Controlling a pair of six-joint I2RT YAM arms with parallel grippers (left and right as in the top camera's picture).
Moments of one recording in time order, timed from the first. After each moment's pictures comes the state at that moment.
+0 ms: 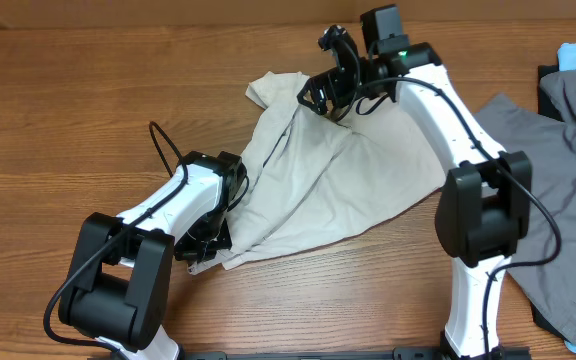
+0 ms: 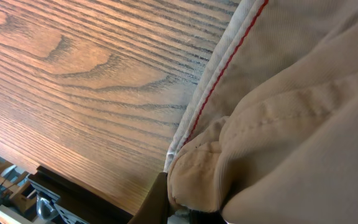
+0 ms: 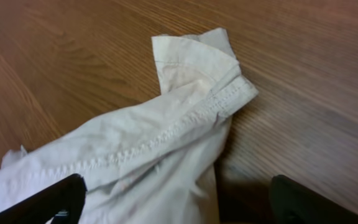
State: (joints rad) left arm -0.34 1.80 1.03 -1.20 -0.21 -0.63; right arm 0.27 2.22 1.93 -0.75 -0.54 -0.14
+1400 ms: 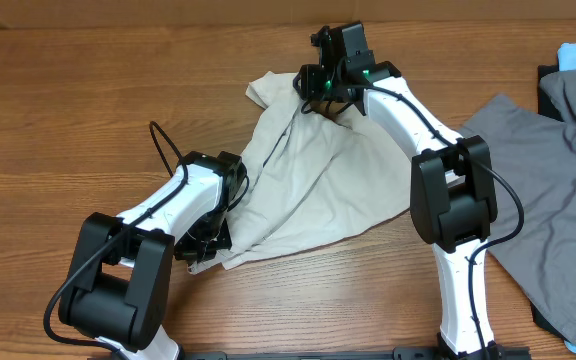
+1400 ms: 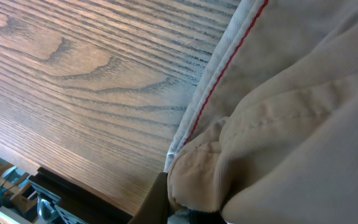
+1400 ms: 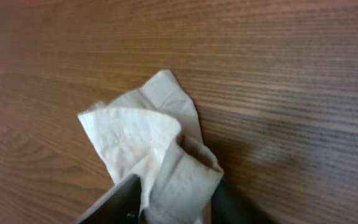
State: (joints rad) left arm -0.34 1.80 1.03 -1.20 -0.21 -0.63; right arm 0.33 2.37 1.93 -0.43 -0.34 0.32
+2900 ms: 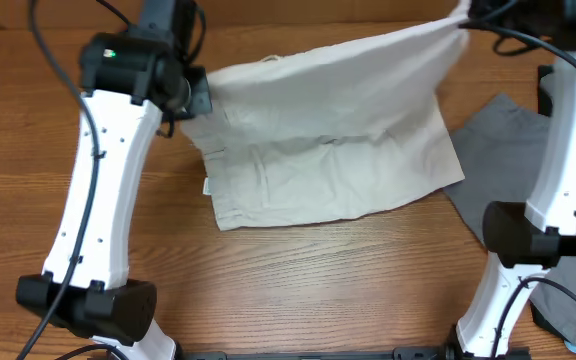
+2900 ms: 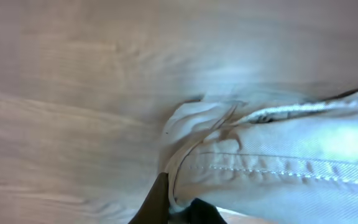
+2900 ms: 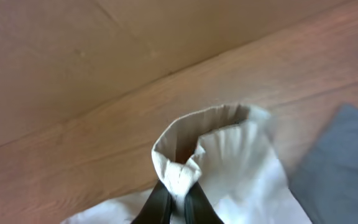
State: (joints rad) left arm -0.20 1.80 2.11 -1.45 -0.15 -0.38; right arm -0.06 2.14 2.87 -1.54 -0.19 0.38
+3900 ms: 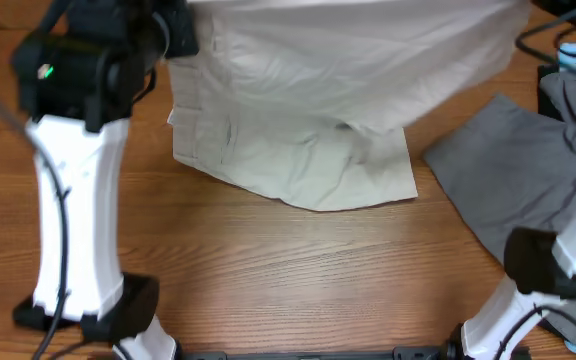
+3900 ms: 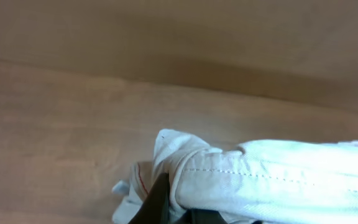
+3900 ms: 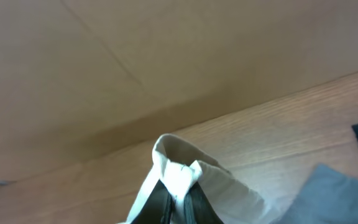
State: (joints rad) left arm -0.20 1.83 2.48 -1.31 -0.13 -0.31; right arm -0.16 1.98 2.82 -1.37 -0.25 0.32
